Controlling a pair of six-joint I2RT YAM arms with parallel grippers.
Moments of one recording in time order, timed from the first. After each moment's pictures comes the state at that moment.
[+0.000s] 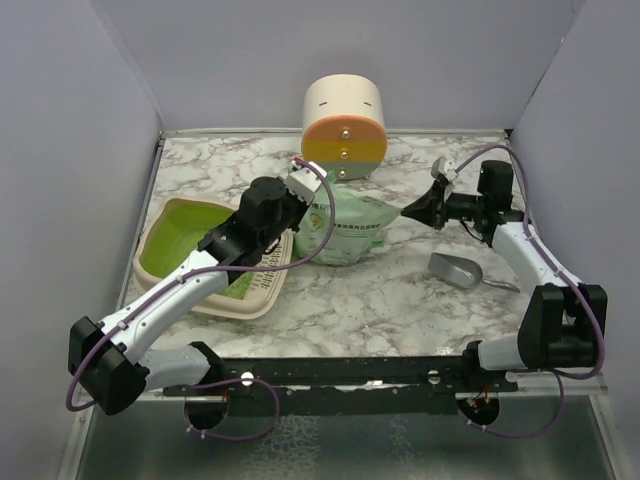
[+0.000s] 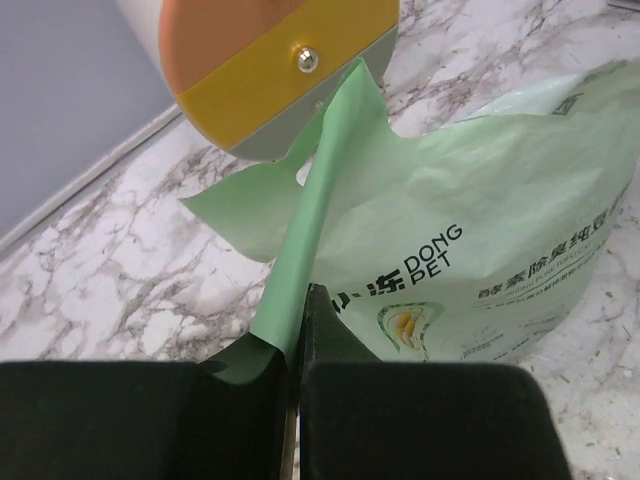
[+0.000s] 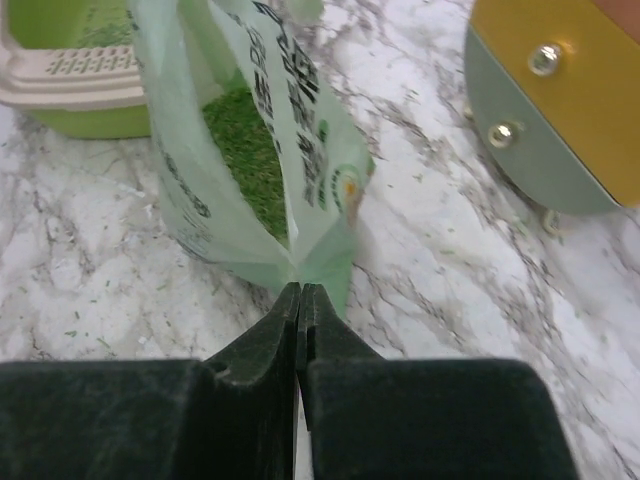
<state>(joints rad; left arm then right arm) -0.70 1.17 1.05 -0.21 -0.19 0.19 0.04 1.38 0.92 -0.07 -1.17 -0.54</state>
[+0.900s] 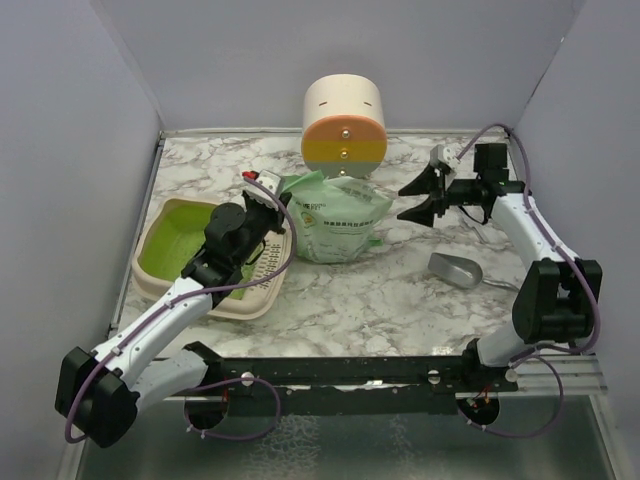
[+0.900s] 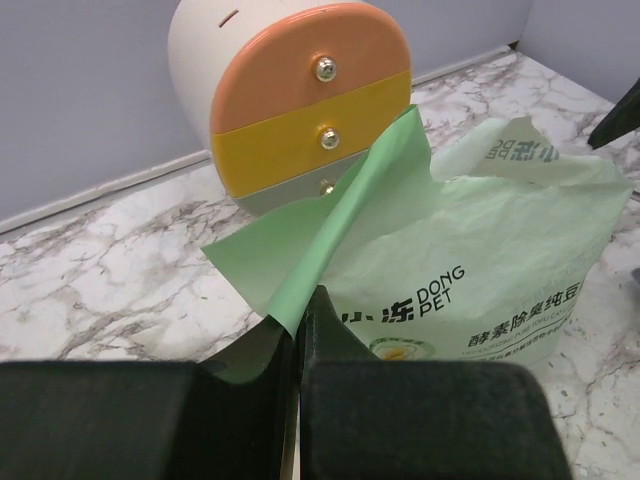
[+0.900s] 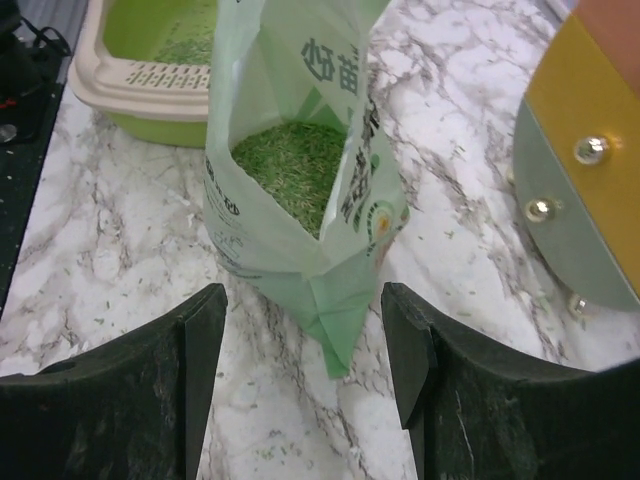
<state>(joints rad) -0.57 1.00 0.74 0.24 -0.08 0.04 -0.01 1.51 1.18 -0.47 -1.33 -0.82</state>
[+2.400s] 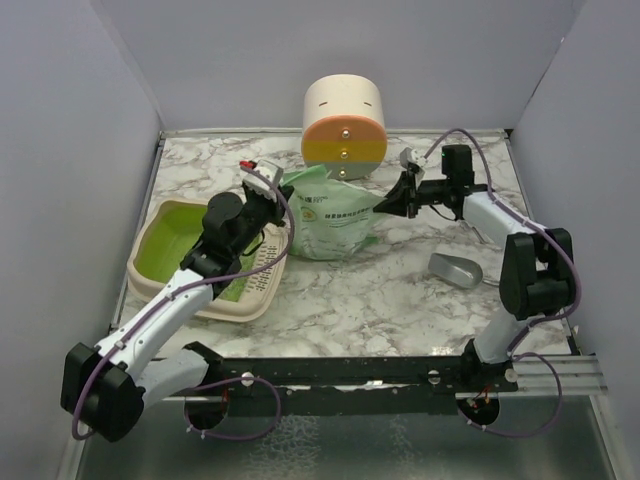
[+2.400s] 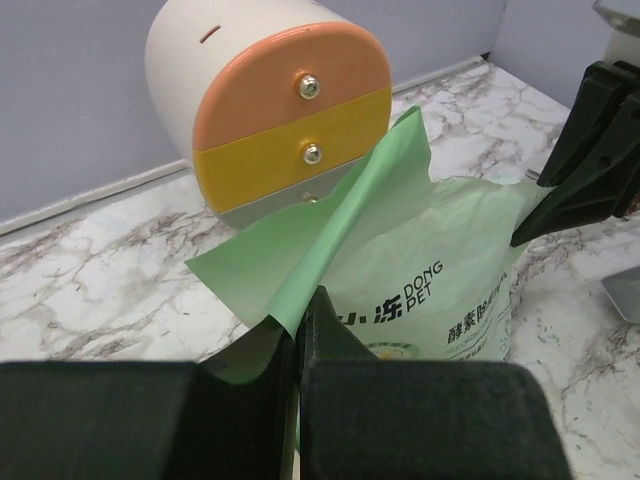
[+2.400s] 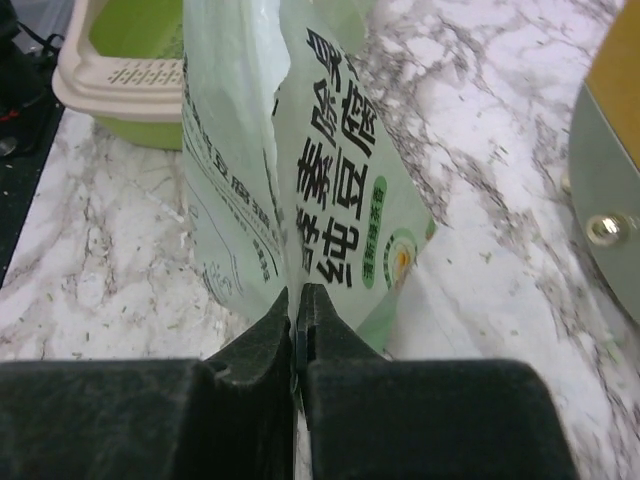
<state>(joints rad) -0.51 1.01 0.74 0.26 0.02 -0.02 0.16 1.74 1.19 -0.12 -1.32 -0.58</state>
